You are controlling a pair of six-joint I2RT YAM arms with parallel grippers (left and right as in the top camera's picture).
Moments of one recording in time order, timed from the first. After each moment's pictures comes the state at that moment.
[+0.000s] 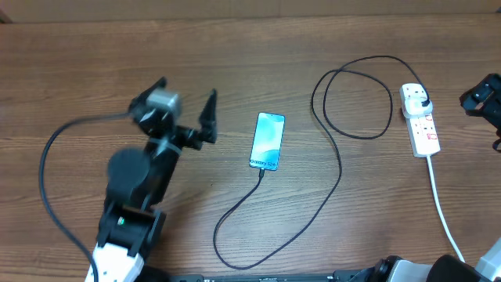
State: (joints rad) left arm -0.28 0.84 0.60 0.35 0.03 -0.09; right arm -0.52 1.48 1.87 -1.48 -0.14 0.23
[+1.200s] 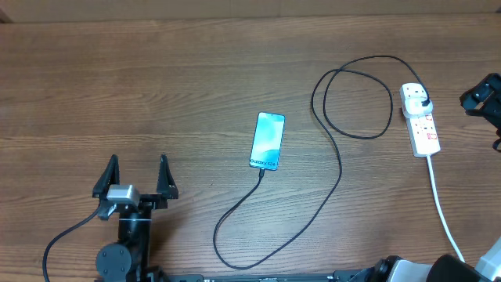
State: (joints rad) left arm 0.10 0.01 0.01 0.22 0.13 -0.13; right arm -0.52 1.48 1.87 -1.48 -0.14 0.23
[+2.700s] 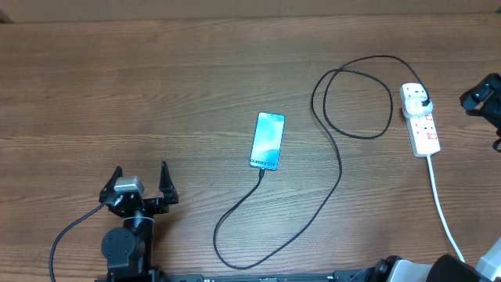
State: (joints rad) left arm 0.10 0.01 0.01 -0.07 0.04 -0.10; right arm -0.52 1.48 1.87 -1.48 -0.14 0.23
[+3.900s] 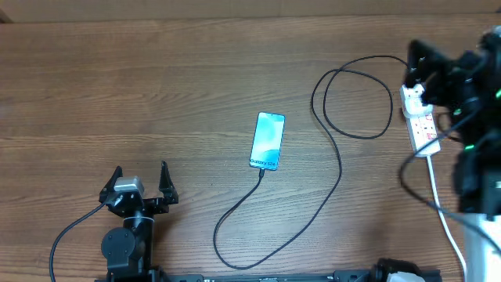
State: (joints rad) left arm 0.10 0.01 0.01 -0.07 0.04 -0.10; right arm -0.15 1.06 1.25 -0.41 -0.18 0.23
